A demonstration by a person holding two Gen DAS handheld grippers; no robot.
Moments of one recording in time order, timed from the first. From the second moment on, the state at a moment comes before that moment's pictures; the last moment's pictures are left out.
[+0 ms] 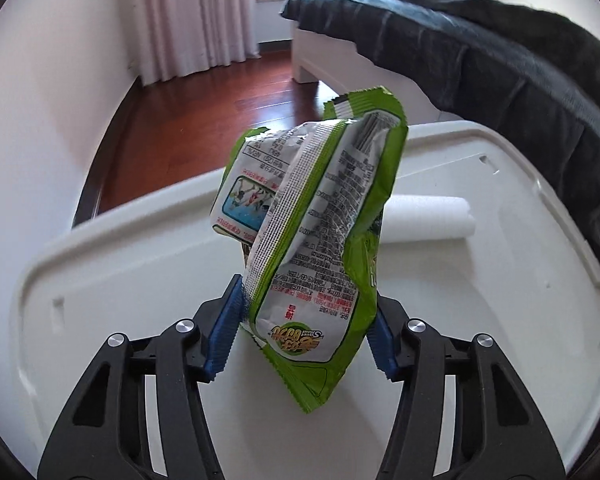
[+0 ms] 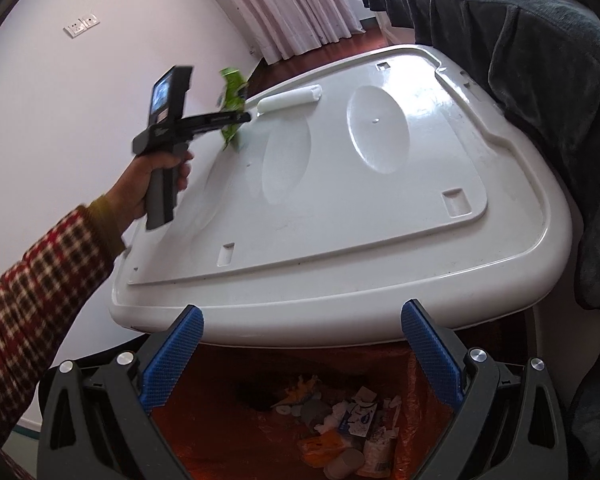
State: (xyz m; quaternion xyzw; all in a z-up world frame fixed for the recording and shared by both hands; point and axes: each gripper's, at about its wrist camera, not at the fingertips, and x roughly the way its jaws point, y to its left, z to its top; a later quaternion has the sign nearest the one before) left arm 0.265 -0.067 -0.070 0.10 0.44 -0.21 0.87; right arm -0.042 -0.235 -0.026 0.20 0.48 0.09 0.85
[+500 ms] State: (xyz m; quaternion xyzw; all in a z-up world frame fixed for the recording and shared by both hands) left arm 0.116 -0.004 -0.006 0.05 0.42 -0.19 0.89; right arm 0.125 -0.175 -0.003 -0.06 0.44 0.18 0.88
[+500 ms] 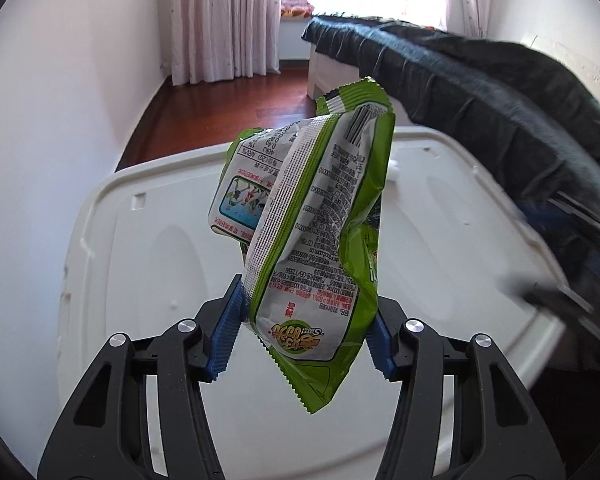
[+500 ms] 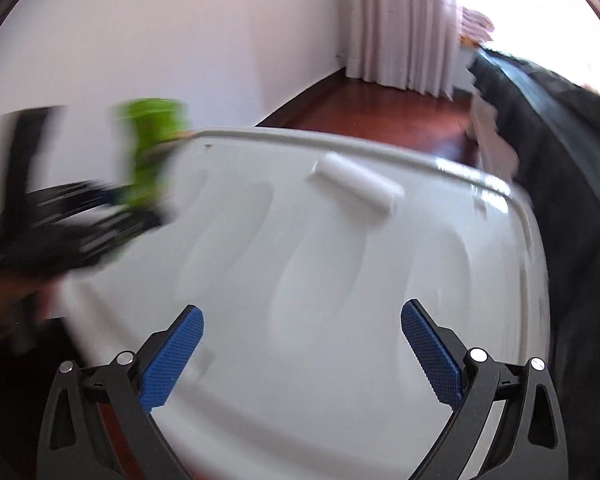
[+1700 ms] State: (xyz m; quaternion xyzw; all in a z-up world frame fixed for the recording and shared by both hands) left arm 0.080 0.005 0.004 0.02 0.40 -0.18 0.90; right arm 0.191 -0.143 -0.045 -0.08 0.49 0.12 0.86
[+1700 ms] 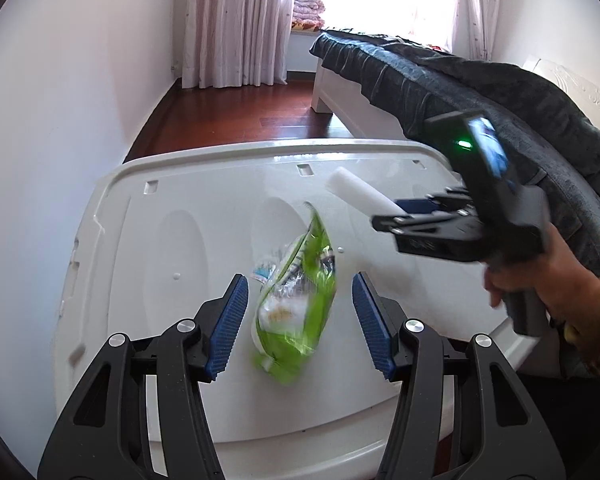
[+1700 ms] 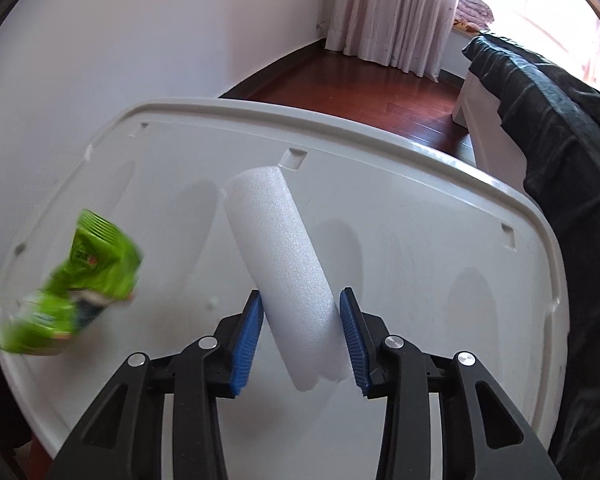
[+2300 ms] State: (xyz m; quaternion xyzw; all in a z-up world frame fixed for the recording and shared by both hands) left arm 0.118 -0.027 -0.047 0.05 0.47 -0.14 0.87; right arm 0.129 -0.161 -0.016 -0.06 0.45 0.11 0.88
